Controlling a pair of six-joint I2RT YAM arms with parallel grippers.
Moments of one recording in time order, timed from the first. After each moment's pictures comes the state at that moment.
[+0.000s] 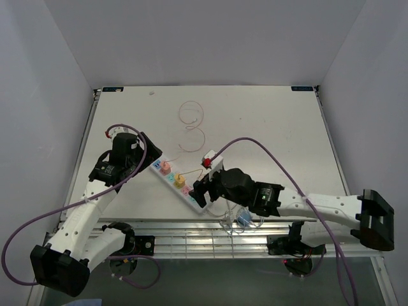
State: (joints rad) left arm -0.31 0.95 0.85 -0.61 -0.14 -0.85; right arm 1.25 1.23 0.78 0.08 0.23 0.21
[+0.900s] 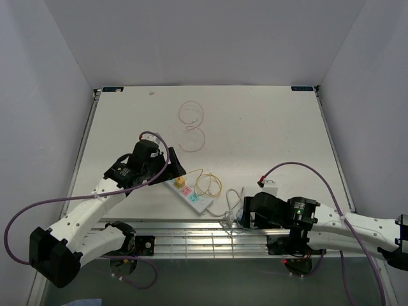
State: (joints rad) left arm -0.54 1.00 0.81 -0.61 0.06 -0.73; right arm 1.25 0.71 0.49 -0.87 0.24 1.13
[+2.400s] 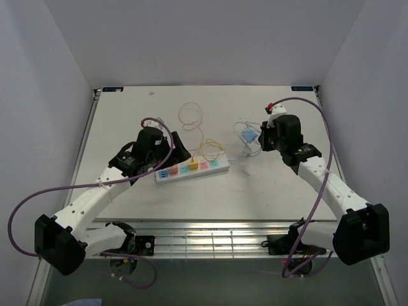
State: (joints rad) left arm -0.56 1.11 0.94 -0.52 -0.01 -0.77; right arm 0.35 1.21 0.87 -0.20 -0.01 0.08
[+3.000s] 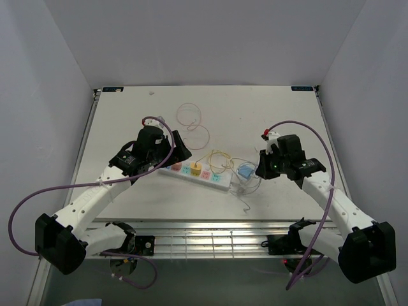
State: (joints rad) left arm -0.56 1.12 0.95 -0.50 -0.01 -0.74; right arm 0.34 1.06 0.73 -0.53 -0.28 0.09
